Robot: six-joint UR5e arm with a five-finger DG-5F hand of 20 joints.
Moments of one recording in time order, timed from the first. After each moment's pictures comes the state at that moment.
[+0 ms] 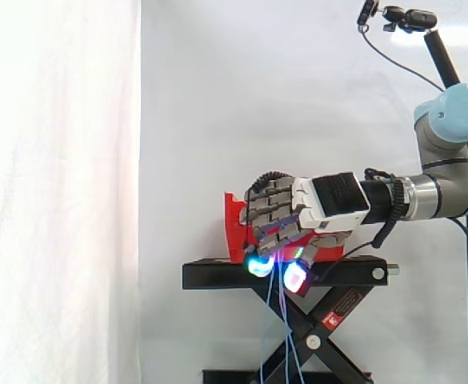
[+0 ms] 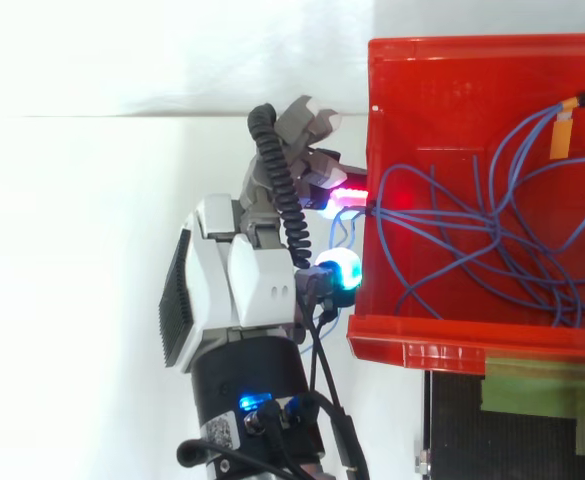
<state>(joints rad) -0.23 -2.24 -1.12 -3.03 -2.06 -2.65</state>
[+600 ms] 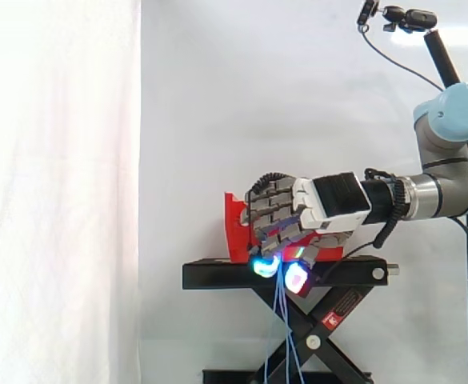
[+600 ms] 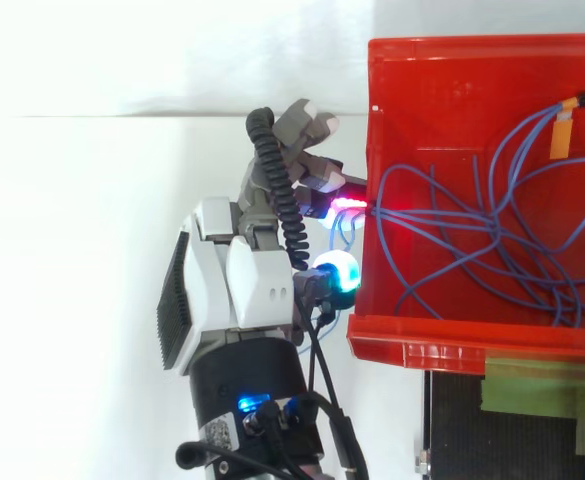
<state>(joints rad) -0.23 -2.25 -1.11 -3.04 -2.07 -2.65</state>
